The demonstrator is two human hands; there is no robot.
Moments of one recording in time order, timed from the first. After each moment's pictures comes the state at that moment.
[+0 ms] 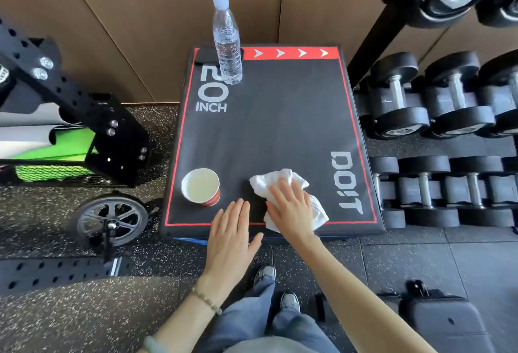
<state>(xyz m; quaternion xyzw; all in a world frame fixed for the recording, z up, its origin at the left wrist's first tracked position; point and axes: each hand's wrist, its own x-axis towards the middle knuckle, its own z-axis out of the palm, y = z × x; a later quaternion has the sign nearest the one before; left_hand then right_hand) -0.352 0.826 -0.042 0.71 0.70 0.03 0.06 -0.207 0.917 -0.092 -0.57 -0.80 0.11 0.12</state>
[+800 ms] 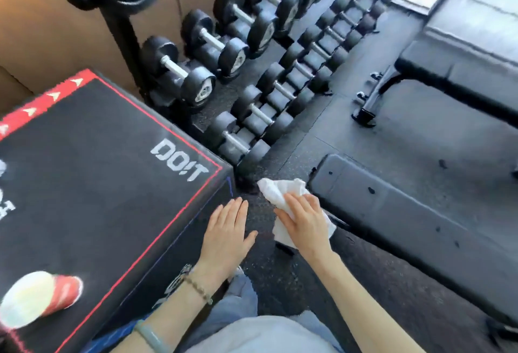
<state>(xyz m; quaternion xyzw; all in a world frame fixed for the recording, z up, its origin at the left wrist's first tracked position) -0.194 0.811 -0.038 0.96 0.27 0.01 0.09 -0.035 0.698 -0.056 -0.83 -0.47 -0.07 0.28</state>
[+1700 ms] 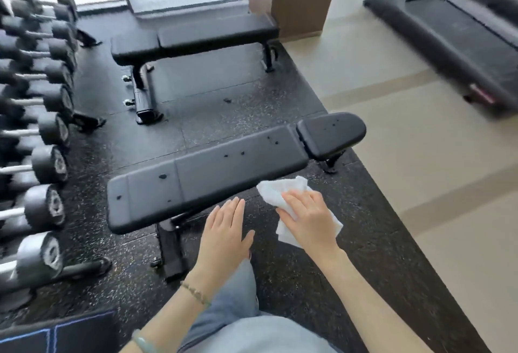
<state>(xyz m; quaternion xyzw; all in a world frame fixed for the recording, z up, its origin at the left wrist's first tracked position) 0.002 0.357 -0.025 0.97 -0.19 -0.01 0.11 0.006 0.151 -0.043 -0.96 -0.08 -0.25 0.12</state>
